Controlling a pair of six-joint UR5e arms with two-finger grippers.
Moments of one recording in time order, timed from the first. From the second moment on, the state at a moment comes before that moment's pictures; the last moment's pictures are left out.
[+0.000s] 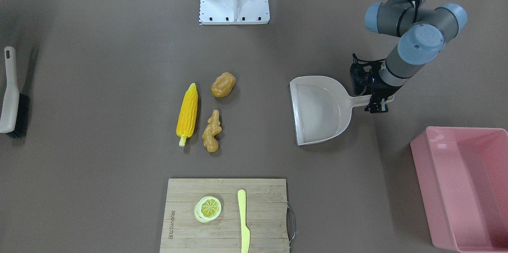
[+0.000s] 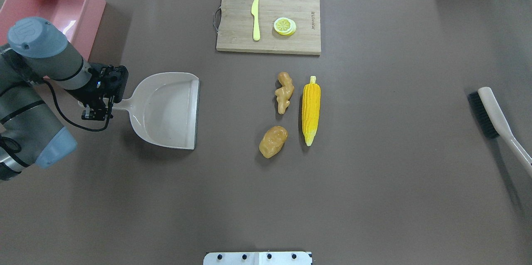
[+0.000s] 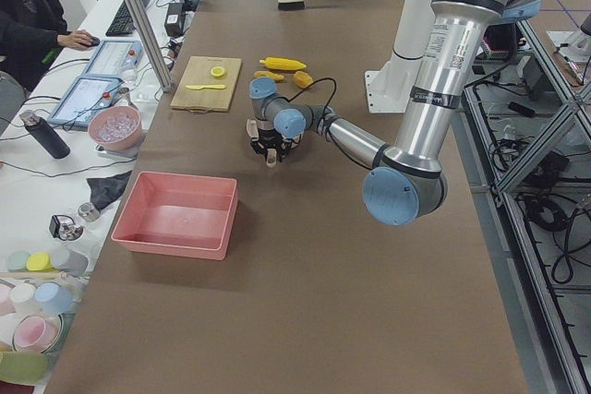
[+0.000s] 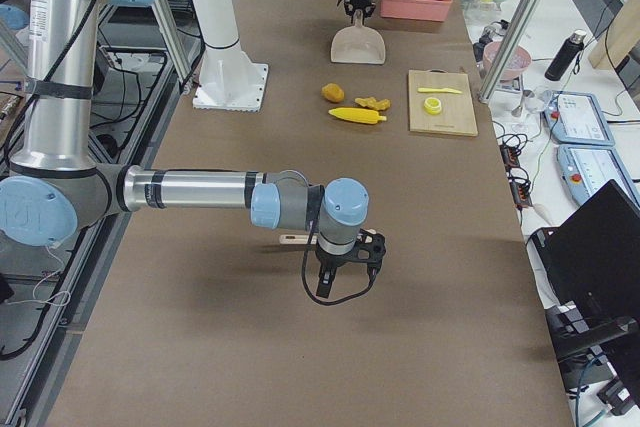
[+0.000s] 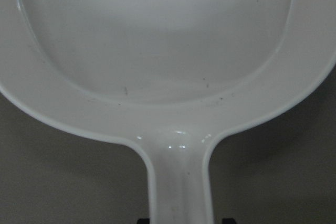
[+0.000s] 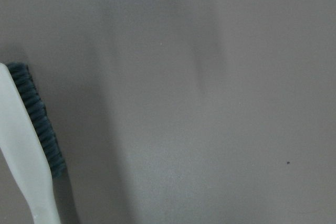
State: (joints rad) left arm -0.83 -1.85 -1.69 -1.72 -2.12 0.73; right arm 1.51 -1.72 1.74 -1.64 2.30 0.18
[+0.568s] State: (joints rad) left arm -0.83 -1.85 -1.69 -1.72 -2.12 0.73; right arm 1.51 -1.72 1.73 -1.64 2.30 0.18
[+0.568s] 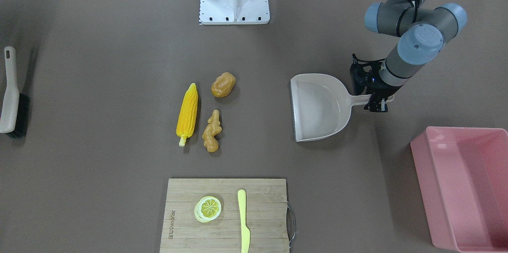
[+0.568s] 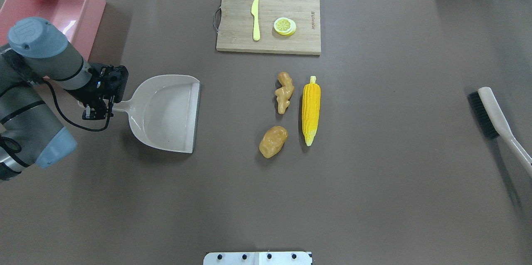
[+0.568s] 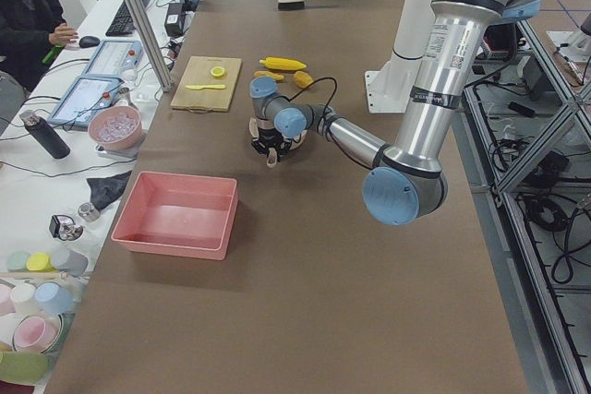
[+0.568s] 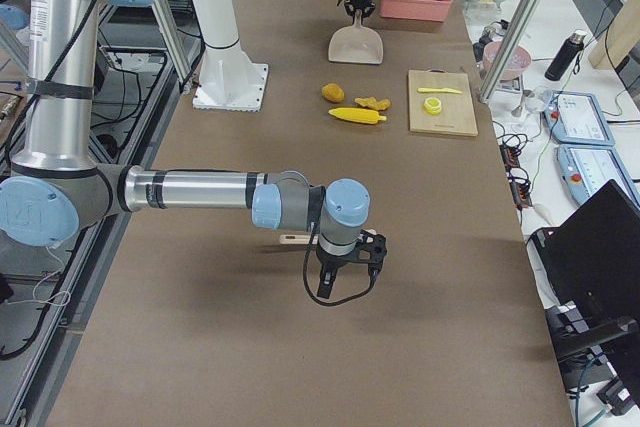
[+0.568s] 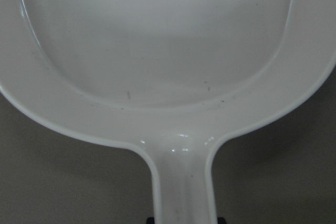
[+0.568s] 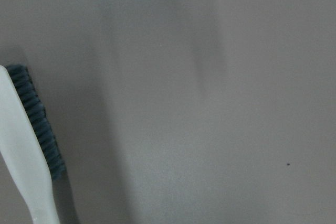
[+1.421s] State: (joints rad) left arm -0.88 -1.89 -1.71 -1.69 -2.12 0.72; right arm 1.51 -1.69 1.74 -1.64 2.33 0.17
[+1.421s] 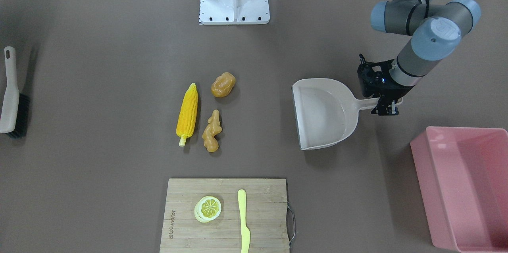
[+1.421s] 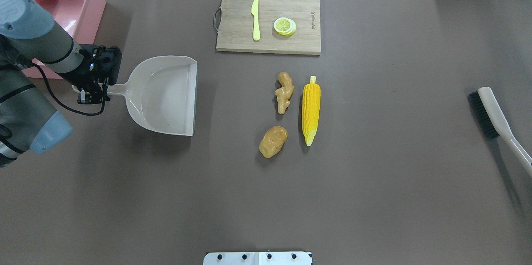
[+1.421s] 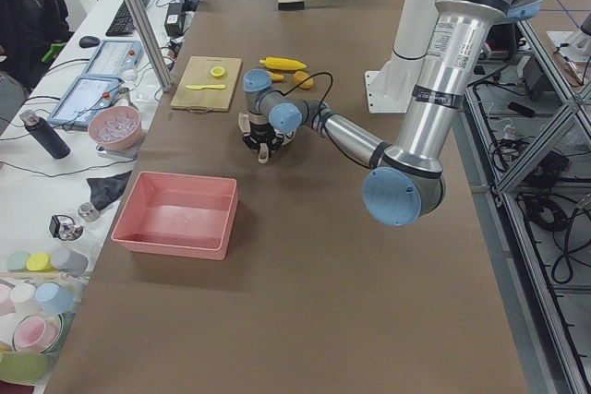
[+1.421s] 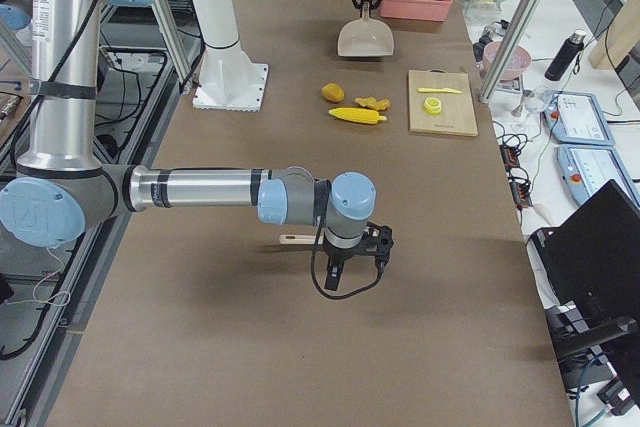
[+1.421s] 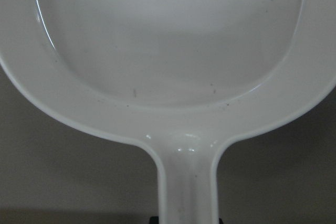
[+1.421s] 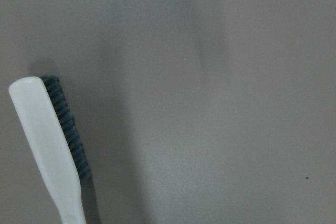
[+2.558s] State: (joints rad) left arm -0.89 -1.95 -1.76 -1.60 -2.12 0.71; right arm 1.43 -1.59 1.84 -1.64 2.43 0.16
